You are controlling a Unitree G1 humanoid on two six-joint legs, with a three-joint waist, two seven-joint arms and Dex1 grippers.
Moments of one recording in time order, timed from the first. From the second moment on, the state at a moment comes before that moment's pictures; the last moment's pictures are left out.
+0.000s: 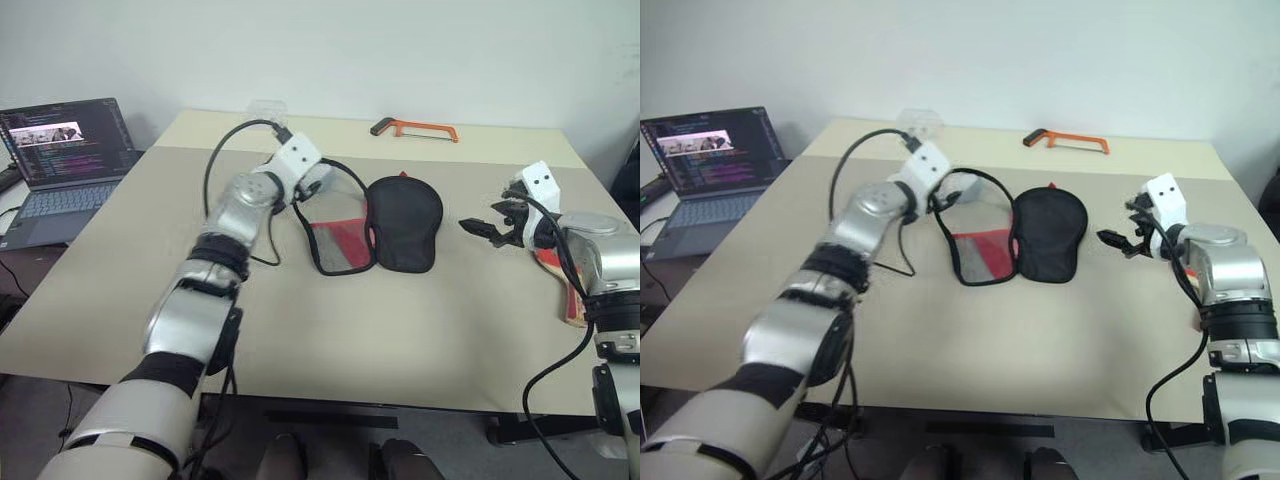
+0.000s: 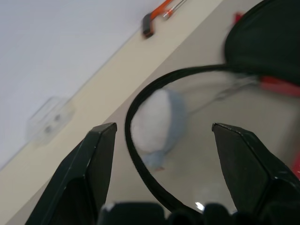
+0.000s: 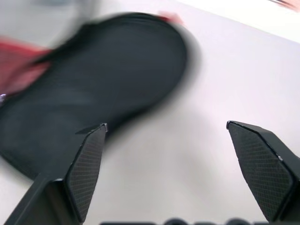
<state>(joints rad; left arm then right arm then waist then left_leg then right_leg) -1.14 0.42 -0.14 0.84 0.19 0.08 -0.61 -0.83 -0.70 -0.09 0.42 0.18 0.72 0.61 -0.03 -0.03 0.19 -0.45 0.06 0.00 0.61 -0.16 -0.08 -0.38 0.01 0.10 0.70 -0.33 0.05</state>
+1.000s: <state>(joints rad) -0.59 0.68 -0.01 -0.07 -0.29 0.50 -1.03 -0.68 -0.53 -0.53 0.29 0.10 1.23 -0.10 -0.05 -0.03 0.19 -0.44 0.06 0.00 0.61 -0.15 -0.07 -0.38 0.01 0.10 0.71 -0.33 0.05</state>
